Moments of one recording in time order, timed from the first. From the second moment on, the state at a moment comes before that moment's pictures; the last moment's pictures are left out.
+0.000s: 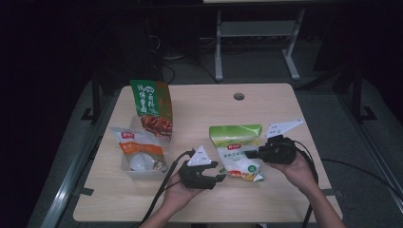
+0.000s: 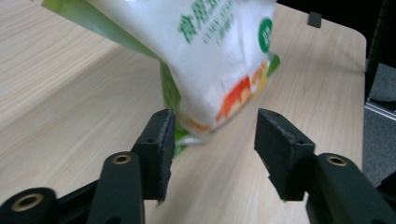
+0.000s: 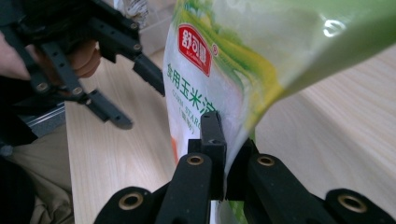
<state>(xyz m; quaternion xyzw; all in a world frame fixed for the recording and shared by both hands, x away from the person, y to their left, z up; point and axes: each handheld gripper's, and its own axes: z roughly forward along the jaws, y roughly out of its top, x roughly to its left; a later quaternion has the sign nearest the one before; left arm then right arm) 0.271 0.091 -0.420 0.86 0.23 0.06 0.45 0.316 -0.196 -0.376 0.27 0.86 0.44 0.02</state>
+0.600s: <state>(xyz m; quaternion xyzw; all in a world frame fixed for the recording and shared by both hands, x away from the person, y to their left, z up) 0.242 0.129 -0.413 0.84 0.25 0.06 0.48 0.331 -0.163 -0.344 0.26 0.85 0.45 0.02</state>
